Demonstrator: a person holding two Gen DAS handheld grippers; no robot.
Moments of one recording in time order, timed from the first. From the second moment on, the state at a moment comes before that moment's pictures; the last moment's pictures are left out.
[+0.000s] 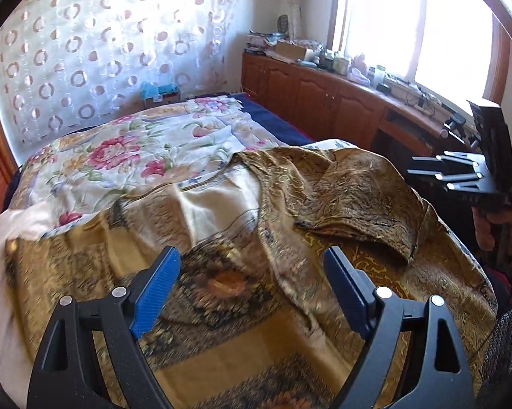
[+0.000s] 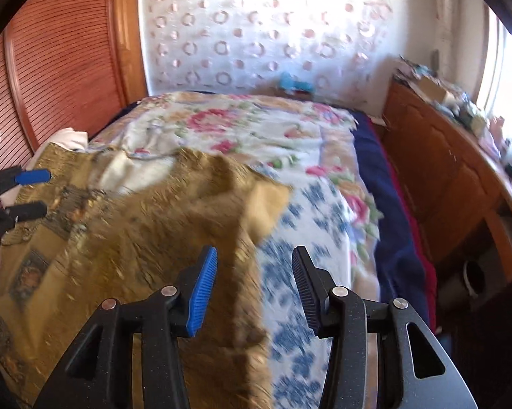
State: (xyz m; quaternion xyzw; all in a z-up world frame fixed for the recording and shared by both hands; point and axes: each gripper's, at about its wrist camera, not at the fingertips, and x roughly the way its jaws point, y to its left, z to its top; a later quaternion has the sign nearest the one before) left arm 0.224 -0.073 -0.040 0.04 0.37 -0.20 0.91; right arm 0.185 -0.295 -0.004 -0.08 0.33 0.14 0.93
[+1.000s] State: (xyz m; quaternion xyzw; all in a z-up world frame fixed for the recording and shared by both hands) left arm 0.280 -0.181 -0.077 0.14 0.43 -0.29 0.84; right arm 0.139 -0.346 -0.023 -0.01 0.38 0.15 0.91
